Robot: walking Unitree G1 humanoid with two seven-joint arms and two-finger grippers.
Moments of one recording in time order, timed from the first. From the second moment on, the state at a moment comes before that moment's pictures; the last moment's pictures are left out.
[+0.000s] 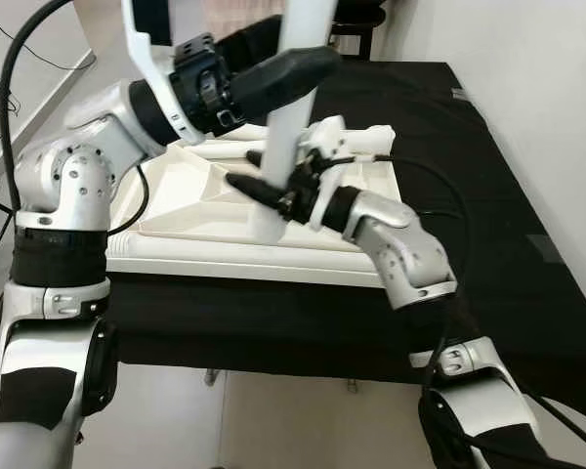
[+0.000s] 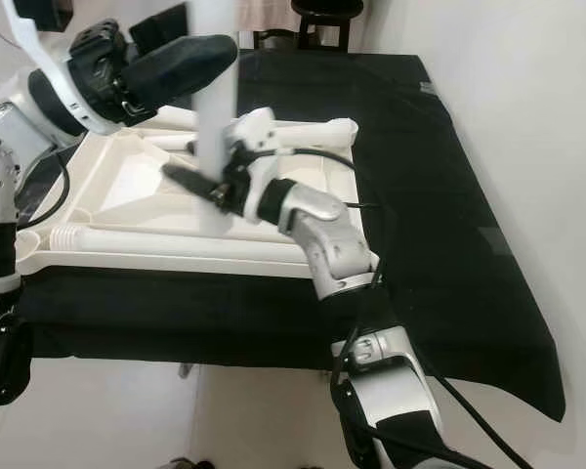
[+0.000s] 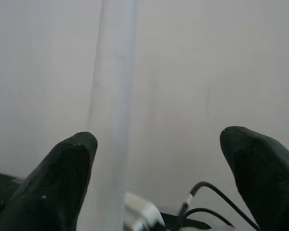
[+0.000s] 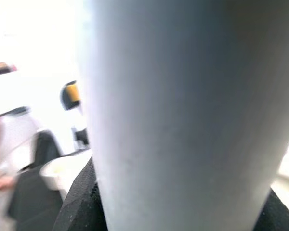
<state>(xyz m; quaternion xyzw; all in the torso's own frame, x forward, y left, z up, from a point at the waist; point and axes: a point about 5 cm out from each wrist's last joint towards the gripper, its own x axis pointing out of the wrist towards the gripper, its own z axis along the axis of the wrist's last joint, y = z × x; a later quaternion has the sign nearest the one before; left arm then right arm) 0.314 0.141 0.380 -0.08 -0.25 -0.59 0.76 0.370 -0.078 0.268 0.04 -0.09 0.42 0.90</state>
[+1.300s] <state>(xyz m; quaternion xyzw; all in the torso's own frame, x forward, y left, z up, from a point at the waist) 0.296 0.137 0.198 -0.14 -0.11 -0.25 0.95 0.378 -0.100 0.272 0.11 -0.17 0.29 0.93</state>
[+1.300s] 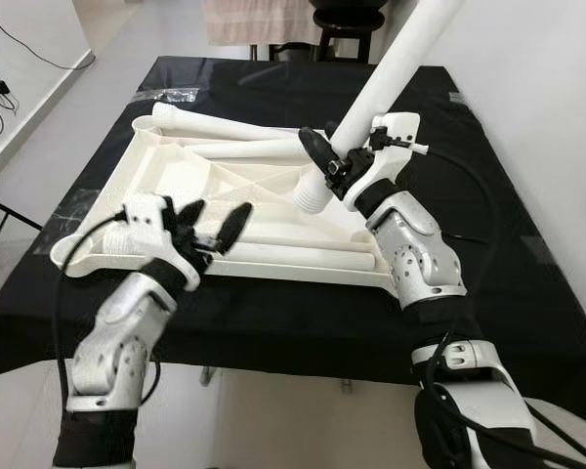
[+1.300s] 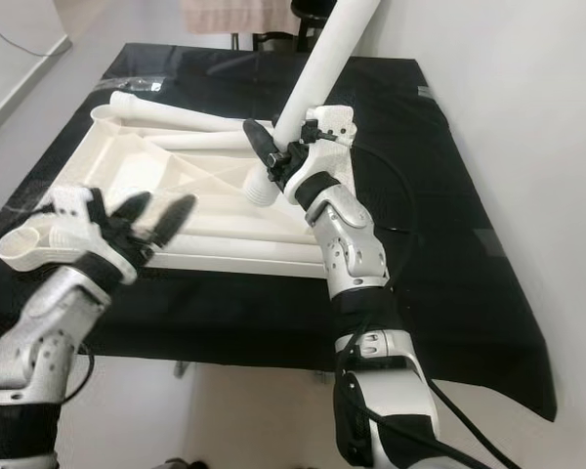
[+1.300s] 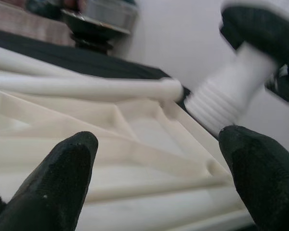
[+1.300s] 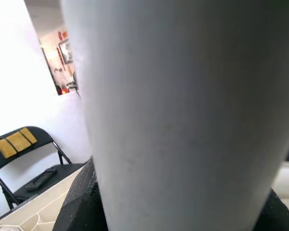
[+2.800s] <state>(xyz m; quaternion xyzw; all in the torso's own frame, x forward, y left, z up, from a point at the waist) 0.200 0.115 0.164 0.08 -0.06 -0.32 0.94 0.355 -0.158 0.319 -0.03 -0.17 0.68 0.72</state>
